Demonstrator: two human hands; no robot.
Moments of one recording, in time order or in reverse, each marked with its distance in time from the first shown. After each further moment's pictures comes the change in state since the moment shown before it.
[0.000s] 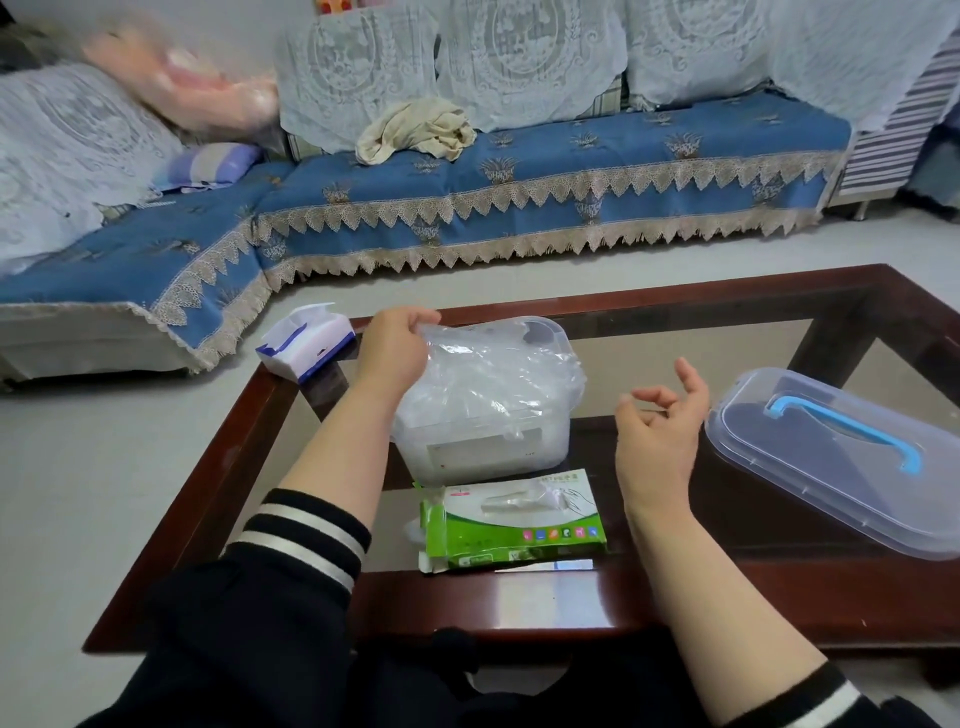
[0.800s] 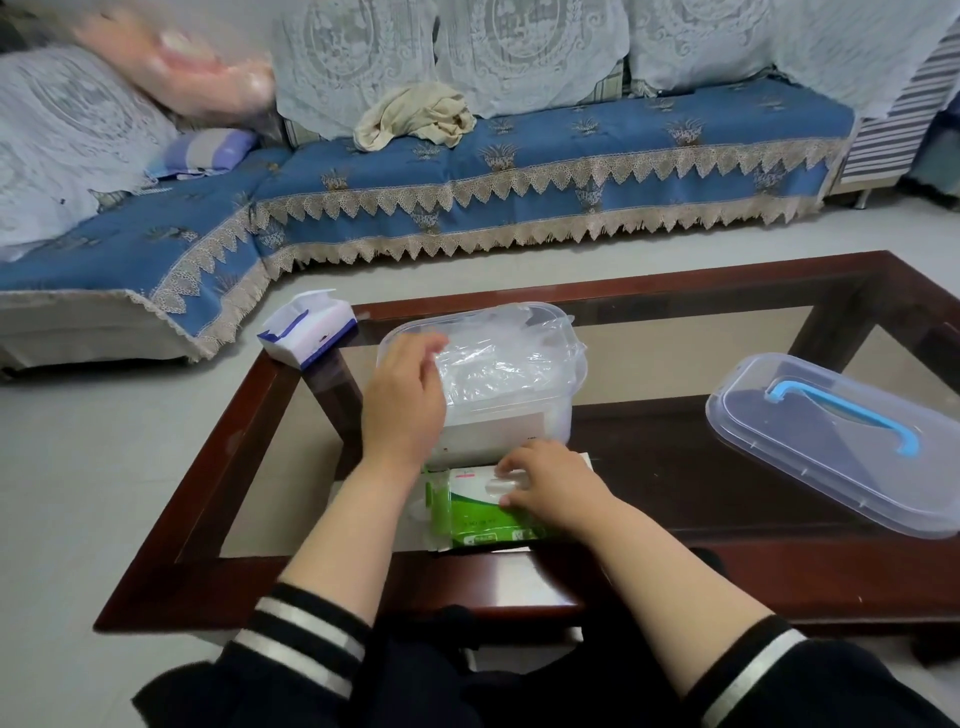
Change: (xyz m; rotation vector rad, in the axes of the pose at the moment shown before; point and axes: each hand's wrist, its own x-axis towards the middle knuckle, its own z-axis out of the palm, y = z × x) left_hand -0.072 -0.030 0.014 0.013 0.254 0.399; right_hand -0.036 0.034 0.032 -1.121 -1.044 -0.184
